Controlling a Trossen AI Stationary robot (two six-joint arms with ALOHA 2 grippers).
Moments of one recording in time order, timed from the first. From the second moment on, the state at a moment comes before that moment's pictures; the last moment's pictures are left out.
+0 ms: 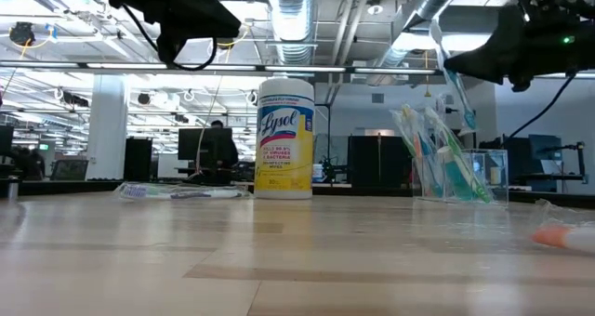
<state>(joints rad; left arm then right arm) -0.24 1.08 0.61 0.14 -0.47 -0.50 0.40 0.88 0.01 1.07 1.07 -0.16</state>
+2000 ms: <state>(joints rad) -0.27 1.08 0.61 0.15 -0.50 -0.49 0.60 1.32 0.02 0.67 1.57 0.75</state>
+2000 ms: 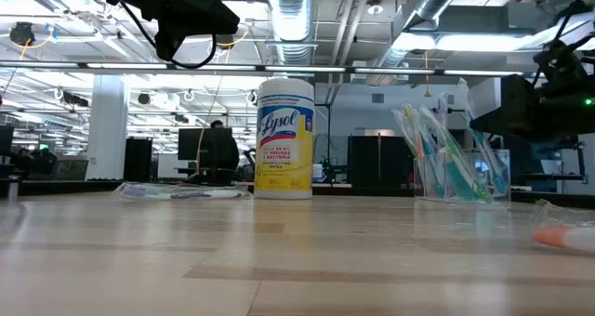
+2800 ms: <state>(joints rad) -0.27 1.08 0.61 0.15 -0.50 -0.48 0.59 1.43 0.02 0.70 1.54 0.84</state>
